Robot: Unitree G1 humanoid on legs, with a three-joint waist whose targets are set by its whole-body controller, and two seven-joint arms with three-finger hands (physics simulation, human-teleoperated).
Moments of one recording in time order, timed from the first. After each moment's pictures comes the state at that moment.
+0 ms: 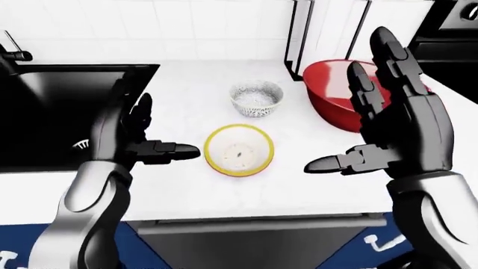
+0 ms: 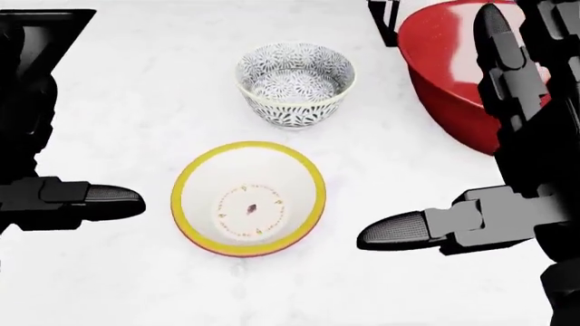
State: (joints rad) left arm -0.39 0.25 0.29 -0.73 -0.32 1.01 0.04; right arm -0.39 -0.26 -0.21 -1.03 0.38 1.02 -0.13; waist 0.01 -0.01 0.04
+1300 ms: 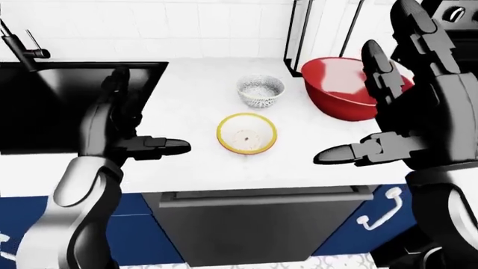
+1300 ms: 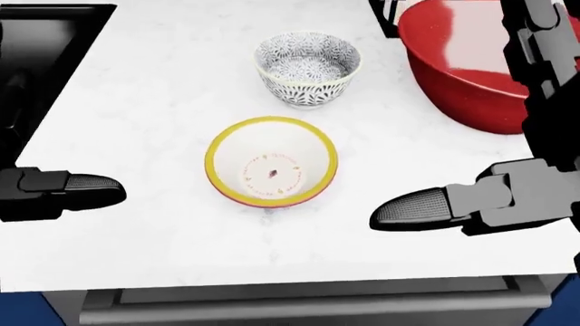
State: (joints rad) left arm -0.40 0.30 0.33 -0.68 -0.35 1.00 0.04; right arm -0.51 -0.41 -0.29 -1.05 0.67 1.10 -0.34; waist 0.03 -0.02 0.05
